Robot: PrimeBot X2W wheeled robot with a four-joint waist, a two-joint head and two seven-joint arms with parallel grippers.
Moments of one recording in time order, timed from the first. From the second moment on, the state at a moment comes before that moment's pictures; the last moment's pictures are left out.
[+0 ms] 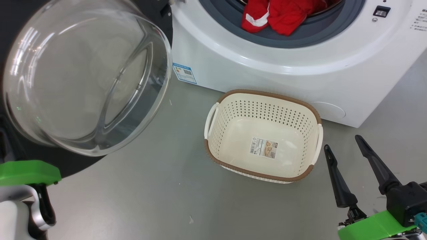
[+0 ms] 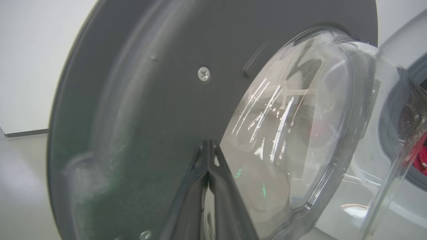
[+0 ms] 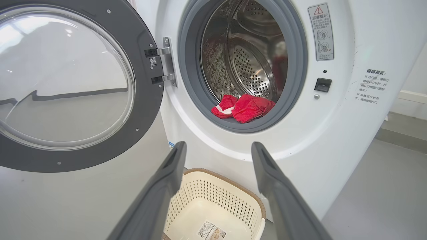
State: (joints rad) left arm -0.39 0.27 0.07 0.33 -0.42 0.29 -0.24; right arm 0.11 -0.04 -0.02 -0.32 0.08 0.13 0.03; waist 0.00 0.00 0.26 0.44
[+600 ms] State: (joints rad) left arm -0.42 0.27 0.12 0.43 -0.44 0.28 -0.25; right arm 0.11 -0.04 -0.02 -0.34 0.06 0.13 0.05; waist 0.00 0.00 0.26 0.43
